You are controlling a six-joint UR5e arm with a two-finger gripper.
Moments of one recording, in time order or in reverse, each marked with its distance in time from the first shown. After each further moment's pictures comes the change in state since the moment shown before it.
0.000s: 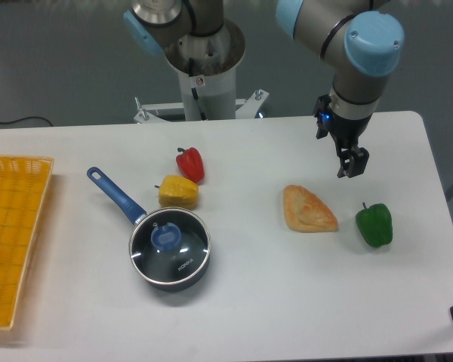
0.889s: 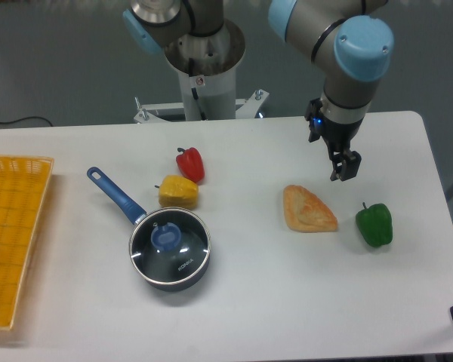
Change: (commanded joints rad) arm -0.023 0.003 -0.047 0.025 0.000 -0.116
